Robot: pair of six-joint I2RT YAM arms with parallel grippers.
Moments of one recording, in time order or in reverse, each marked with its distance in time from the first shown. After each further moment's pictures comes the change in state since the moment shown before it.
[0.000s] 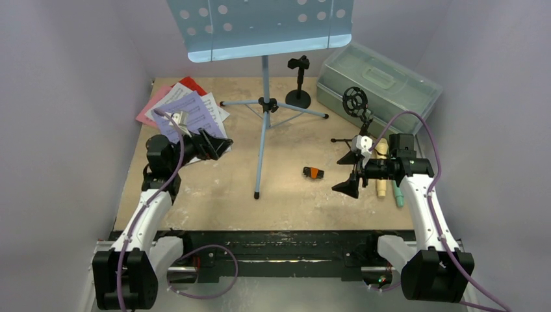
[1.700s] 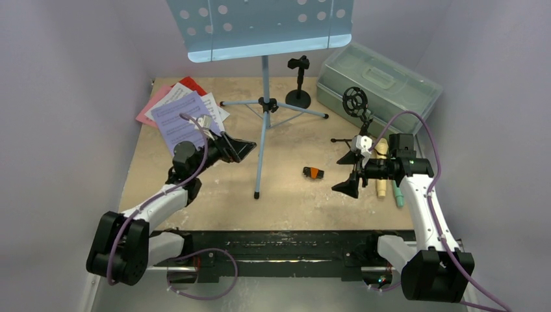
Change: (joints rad) left arm -0.271 0.229 -0.121 0.481 -0.142 -0.264; right arm 0.003 -0.001 0.000 0.005 0.001 0.004
